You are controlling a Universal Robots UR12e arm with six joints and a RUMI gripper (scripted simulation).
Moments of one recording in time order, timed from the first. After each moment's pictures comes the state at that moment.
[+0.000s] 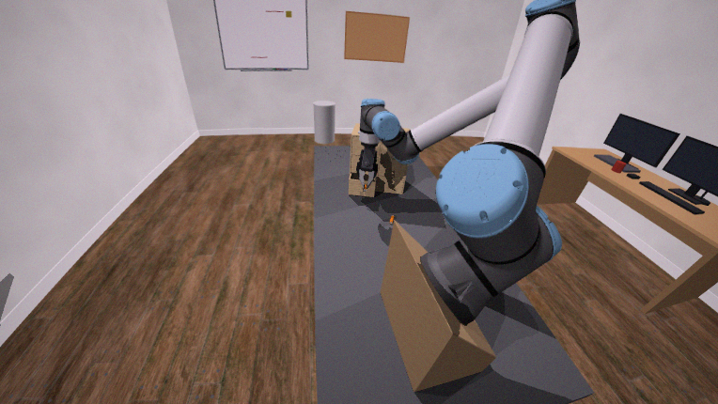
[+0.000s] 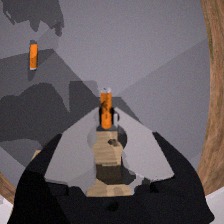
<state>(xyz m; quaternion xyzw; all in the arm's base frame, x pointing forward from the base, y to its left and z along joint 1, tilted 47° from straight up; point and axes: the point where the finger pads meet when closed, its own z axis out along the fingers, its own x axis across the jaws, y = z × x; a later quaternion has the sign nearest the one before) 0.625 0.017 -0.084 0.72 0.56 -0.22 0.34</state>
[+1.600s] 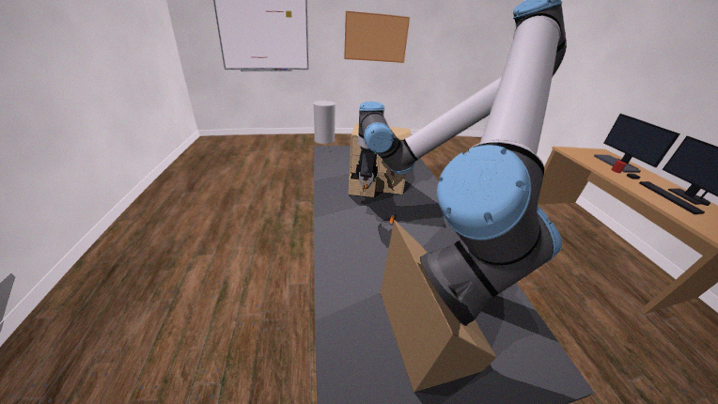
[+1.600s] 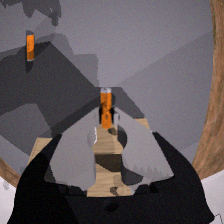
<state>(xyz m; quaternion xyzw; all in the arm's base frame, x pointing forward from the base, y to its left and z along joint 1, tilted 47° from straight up) 0.623 0.016 -0.084 0.69 0.58 -0.18 0.39</state>
